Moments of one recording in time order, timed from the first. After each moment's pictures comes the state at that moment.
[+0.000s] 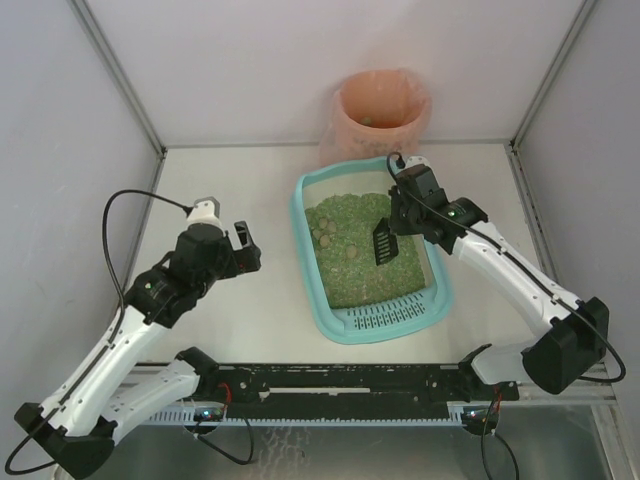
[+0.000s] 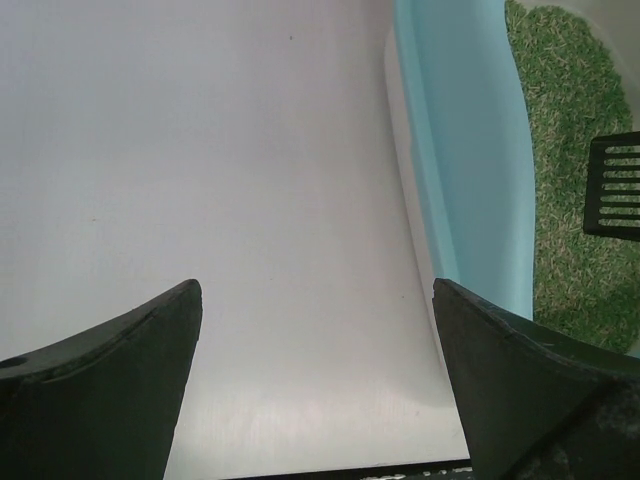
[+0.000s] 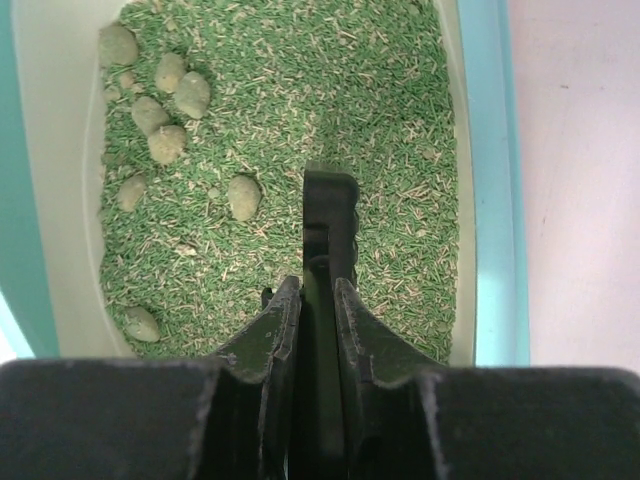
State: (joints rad) left arm -0.57 0.80 0.95 -0.79 -0.36 -0.59; right arm 0.56 1.34 1.27 -0.74 0.21 0.38
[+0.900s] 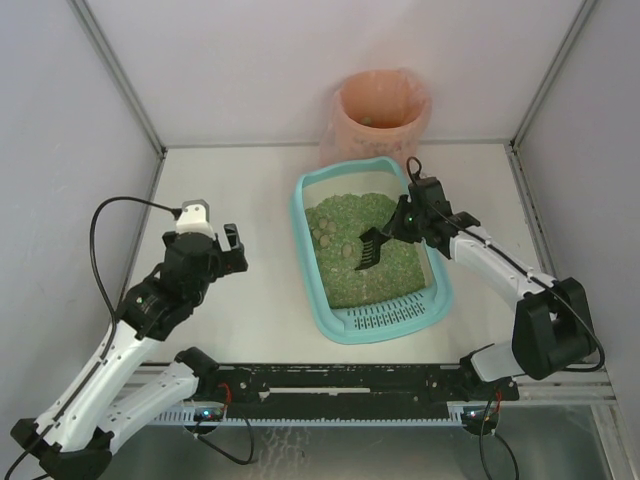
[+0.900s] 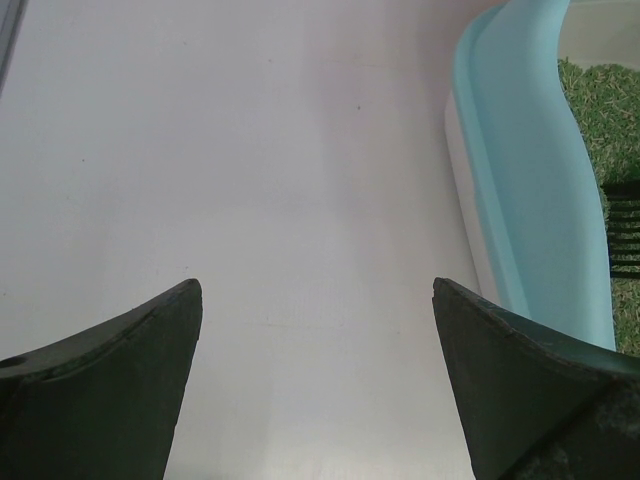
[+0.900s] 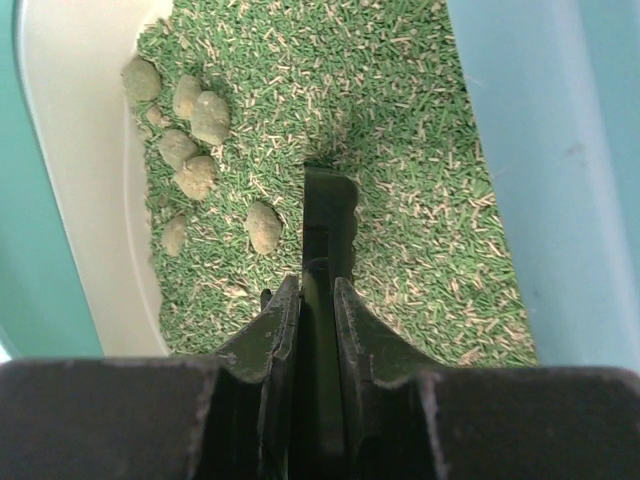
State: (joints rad) left arm -0.57 0.71 0.90 -0.72 -0.52 -0.41; right arm 0.40 1.42 1.03 -0.42 -0.05 0.61
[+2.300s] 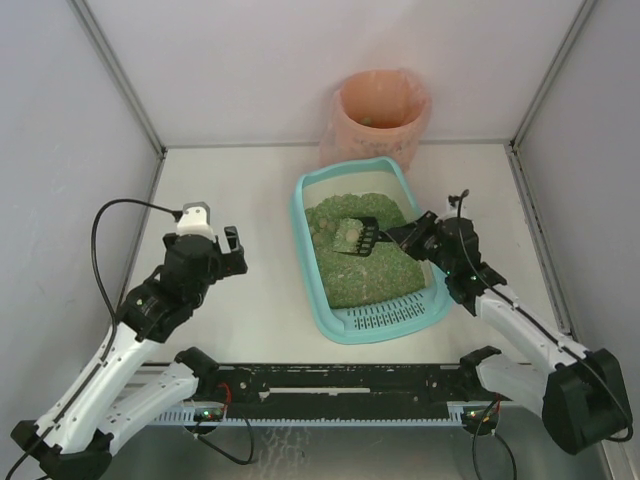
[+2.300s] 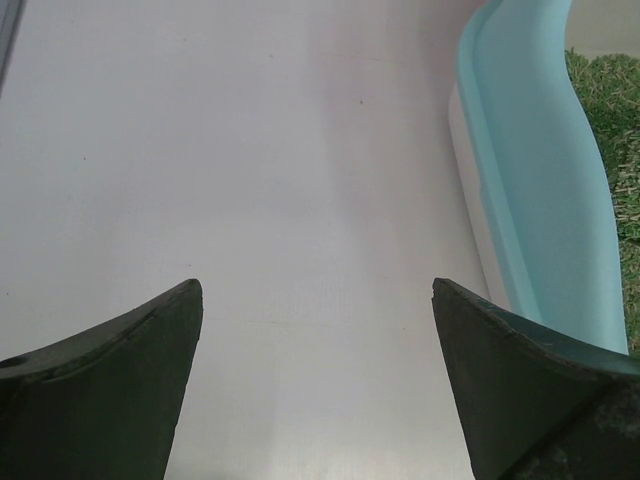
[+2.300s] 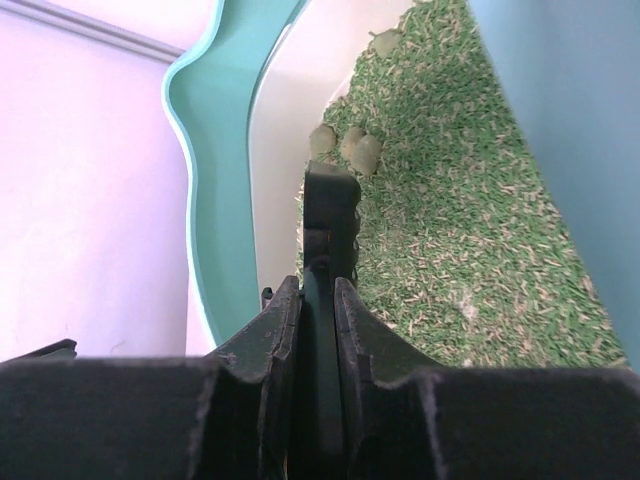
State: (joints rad) left arm -0.57 0.70 0.88 -0.72 -0.52 -0.40; right arm 0.38 1.05 0.58 0.11 -0.13 0.97
